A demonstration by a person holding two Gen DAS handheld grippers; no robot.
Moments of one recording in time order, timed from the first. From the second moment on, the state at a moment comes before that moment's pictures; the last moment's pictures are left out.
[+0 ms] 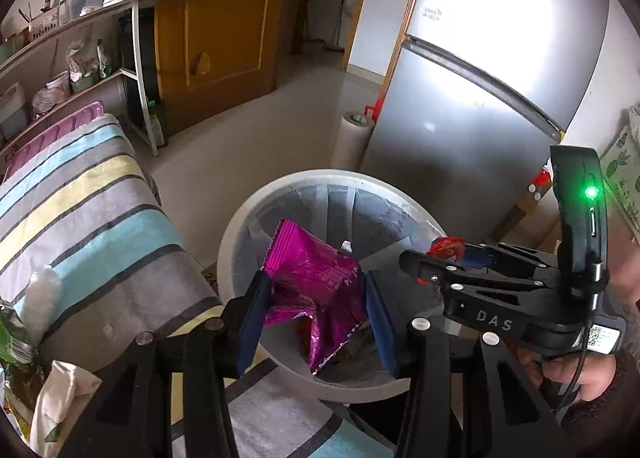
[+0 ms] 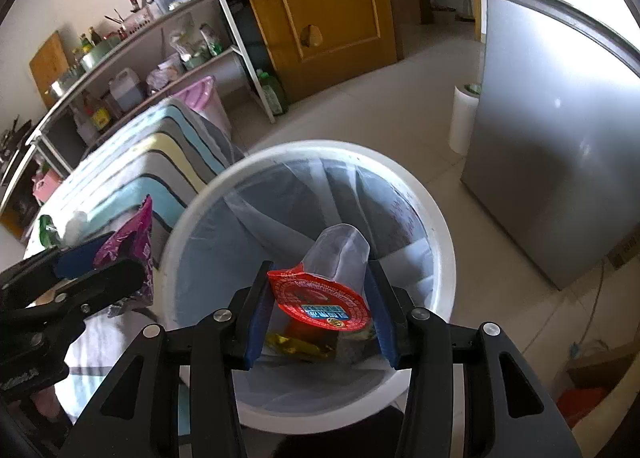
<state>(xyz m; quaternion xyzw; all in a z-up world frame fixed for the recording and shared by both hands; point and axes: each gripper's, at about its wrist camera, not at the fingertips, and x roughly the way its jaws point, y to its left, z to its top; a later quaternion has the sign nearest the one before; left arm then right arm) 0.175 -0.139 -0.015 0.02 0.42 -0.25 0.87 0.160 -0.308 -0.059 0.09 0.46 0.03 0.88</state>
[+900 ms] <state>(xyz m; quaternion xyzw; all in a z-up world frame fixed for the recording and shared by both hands) 0.160 -0.095 0.008 -0.01 0.38 -0.21 0.90 0.150 -0.294 -0.045 0.09 0.43 0.03 0.90</state>
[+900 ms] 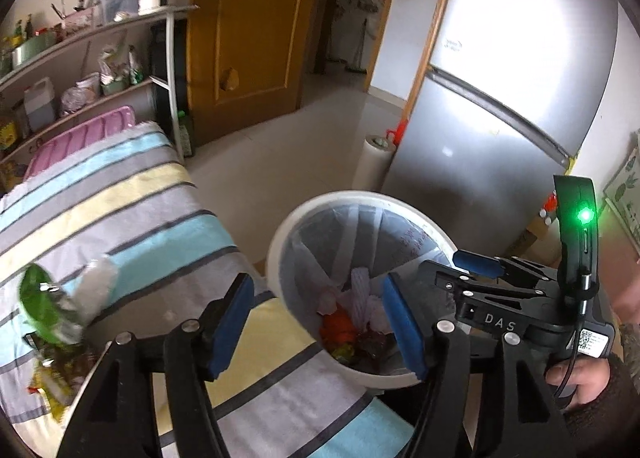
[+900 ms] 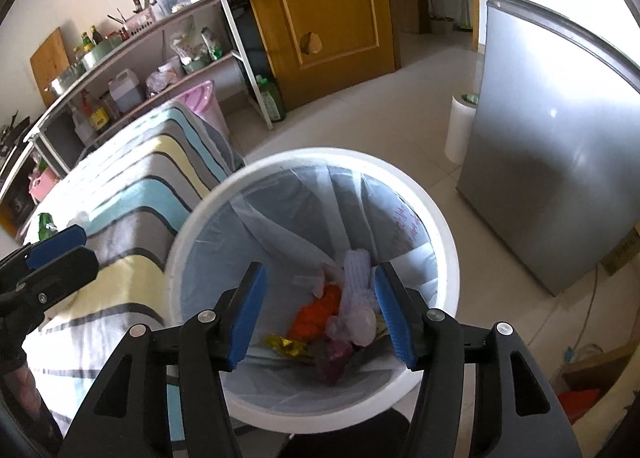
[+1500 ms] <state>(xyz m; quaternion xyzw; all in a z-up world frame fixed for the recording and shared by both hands) 0.126 -0.008 0.019 -0.03 0.35 -0.12 0.93 0.131 -0.226 -0.008 0.06 0.37 0.10 0.92</state>
